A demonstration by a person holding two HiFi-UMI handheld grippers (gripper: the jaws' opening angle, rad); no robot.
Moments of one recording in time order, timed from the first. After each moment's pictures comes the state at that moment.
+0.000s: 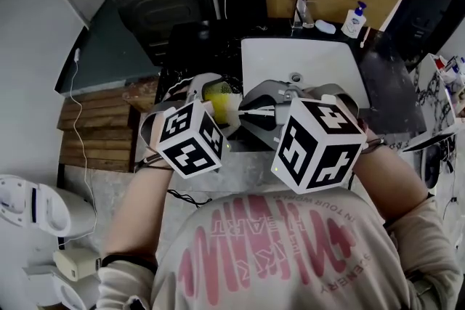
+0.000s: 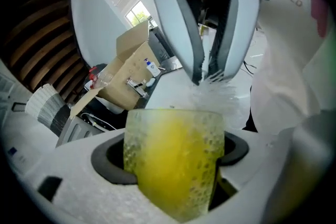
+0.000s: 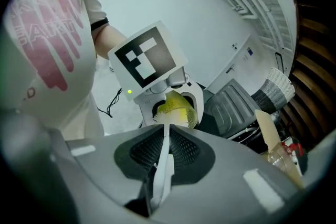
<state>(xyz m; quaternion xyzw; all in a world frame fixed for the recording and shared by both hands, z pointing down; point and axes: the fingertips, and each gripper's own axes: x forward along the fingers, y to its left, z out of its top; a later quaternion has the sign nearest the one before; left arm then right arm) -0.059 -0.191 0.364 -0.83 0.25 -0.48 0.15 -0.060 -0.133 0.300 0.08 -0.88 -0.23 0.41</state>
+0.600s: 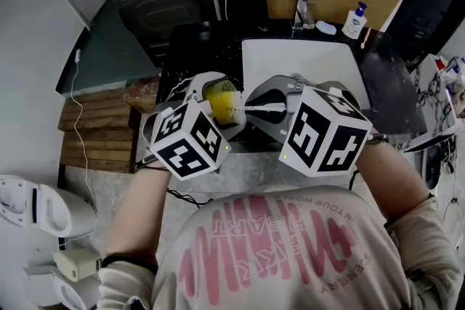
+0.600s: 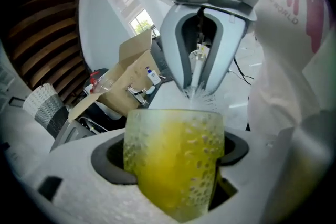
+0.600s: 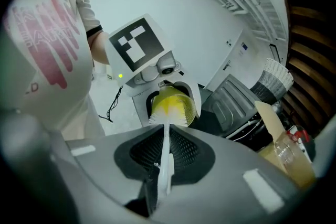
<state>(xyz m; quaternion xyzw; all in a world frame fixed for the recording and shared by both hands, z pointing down) -0.047 -0.186 0.349 -0.85 0.25 -0.44 0.14 -0.049 -0.145 0.303 0.09 -0.89 -0.19 0.39</state>
